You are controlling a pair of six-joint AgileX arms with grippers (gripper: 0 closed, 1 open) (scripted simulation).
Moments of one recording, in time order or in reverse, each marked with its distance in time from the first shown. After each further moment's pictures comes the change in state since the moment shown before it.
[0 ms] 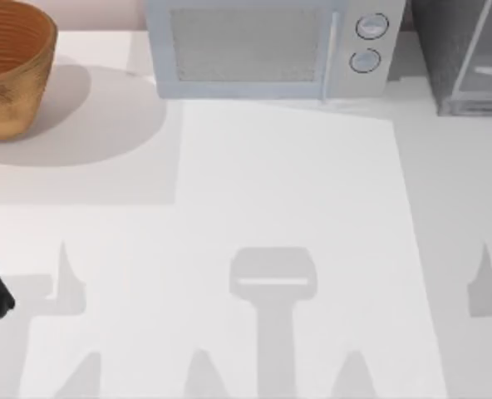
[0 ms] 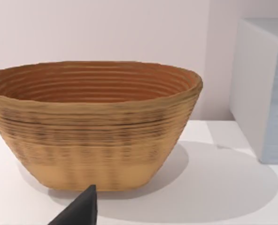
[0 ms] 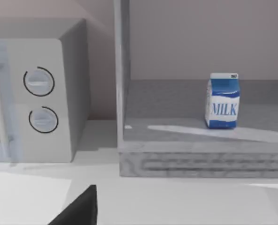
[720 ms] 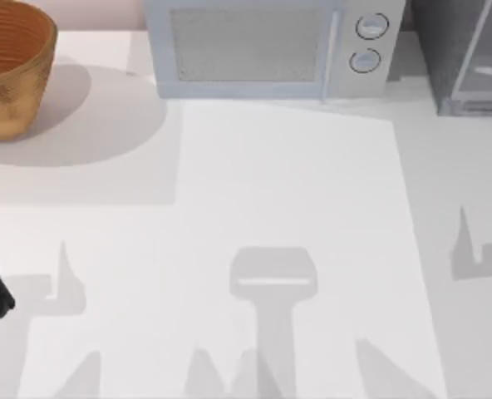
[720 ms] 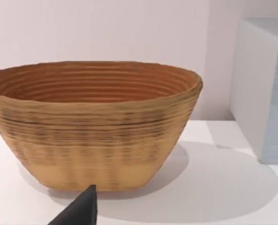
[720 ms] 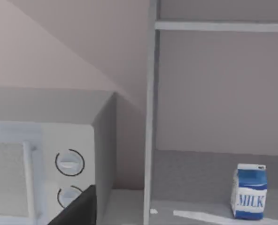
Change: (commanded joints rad) left arm 0.000 0.000 0.000 0.000 0.000 0.000; right arm 0.037 0.331 0.185 0.250 -0.045 -0.007
